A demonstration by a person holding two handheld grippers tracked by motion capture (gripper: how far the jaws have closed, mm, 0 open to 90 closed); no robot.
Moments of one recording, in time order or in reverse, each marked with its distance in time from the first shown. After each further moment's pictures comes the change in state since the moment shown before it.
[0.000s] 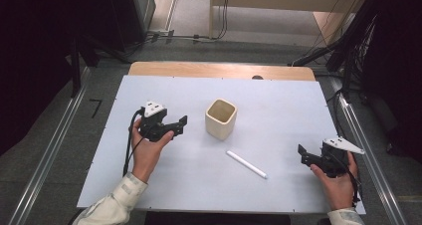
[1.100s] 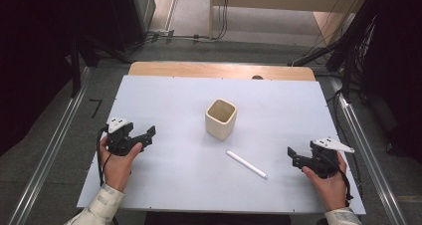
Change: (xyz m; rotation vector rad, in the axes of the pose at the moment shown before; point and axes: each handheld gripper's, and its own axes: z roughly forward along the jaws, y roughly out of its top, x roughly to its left) left arm 0.062 -0.044 -0.035 -0.010 0.145 -0.112; right arm 0.022 0.001 0.004 0.019 0.118 -0.038
